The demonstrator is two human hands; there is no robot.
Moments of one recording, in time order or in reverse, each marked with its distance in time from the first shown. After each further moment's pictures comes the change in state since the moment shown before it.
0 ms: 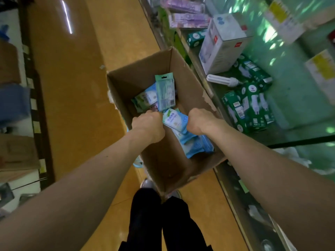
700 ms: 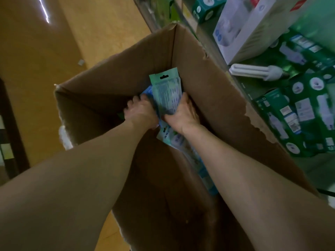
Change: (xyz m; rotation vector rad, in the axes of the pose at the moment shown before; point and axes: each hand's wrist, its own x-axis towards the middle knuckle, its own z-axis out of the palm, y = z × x) left_hand 0.241 -0.042 0.035 -0.104 -0.011 -0.207; right_hand 0.224 -0.039 0.062 0.705 0.225 0.137
